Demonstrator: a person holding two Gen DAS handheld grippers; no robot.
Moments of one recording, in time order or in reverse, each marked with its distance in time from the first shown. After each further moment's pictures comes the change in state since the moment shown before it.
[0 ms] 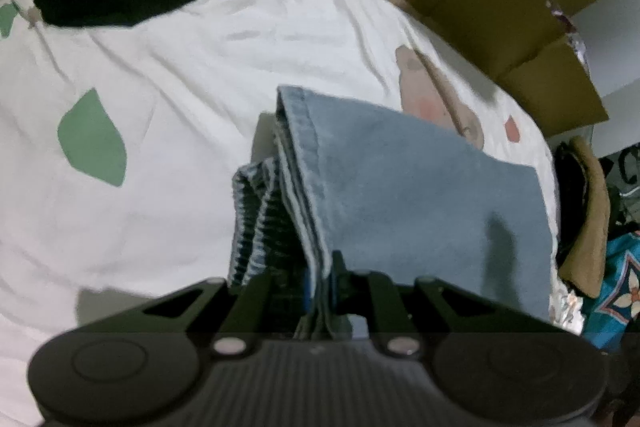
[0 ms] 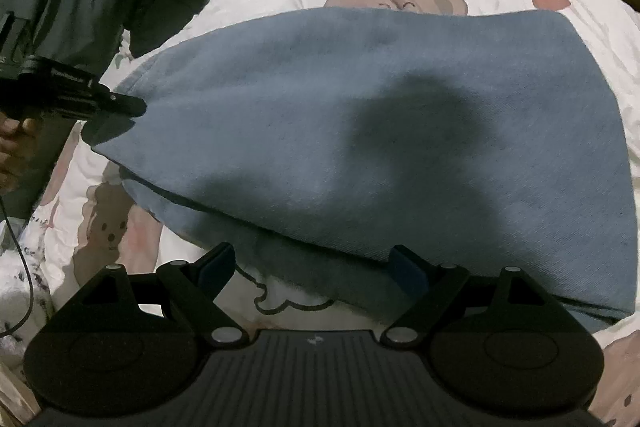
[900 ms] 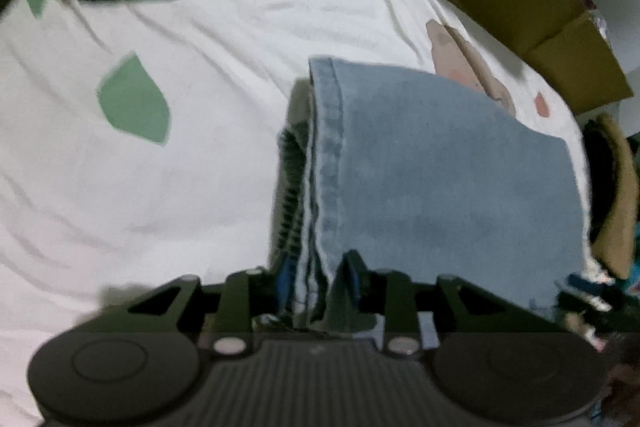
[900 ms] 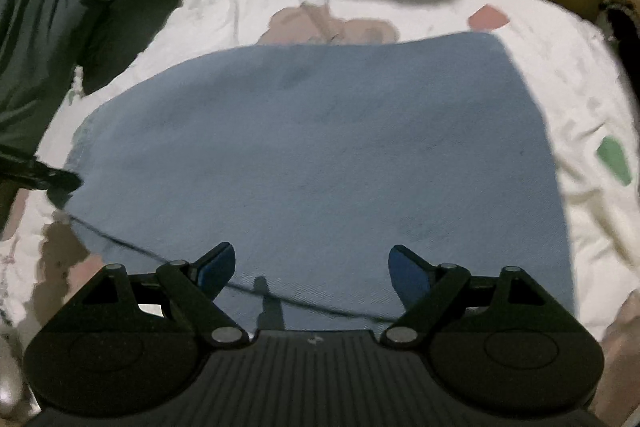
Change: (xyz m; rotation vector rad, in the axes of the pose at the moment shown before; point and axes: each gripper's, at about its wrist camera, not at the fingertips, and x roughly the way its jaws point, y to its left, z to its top) left arm -0.003 0.008 -0.027 0.029 0.020 0.120; right arm -0.010 -0.038 0.013 0.050 -0.094 -0.140
